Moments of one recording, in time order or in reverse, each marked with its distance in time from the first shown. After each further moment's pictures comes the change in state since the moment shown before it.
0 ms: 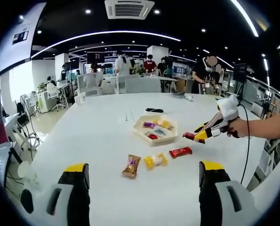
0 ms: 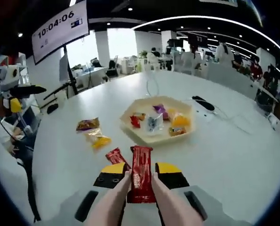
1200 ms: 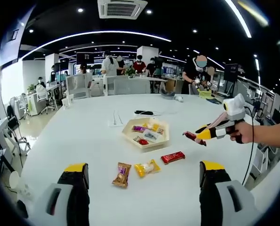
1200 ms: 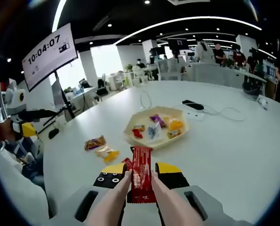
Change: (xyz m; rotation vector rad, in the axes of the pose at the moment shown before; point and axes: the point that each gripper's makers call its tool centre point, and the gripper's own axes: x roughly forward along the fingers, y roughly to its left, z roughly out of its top) left arm 0.029 -0.014 0.018 0.025 -0.021 -0.109; right arm -0.037 0.023 0.014 0.173 -0.111 -0.066
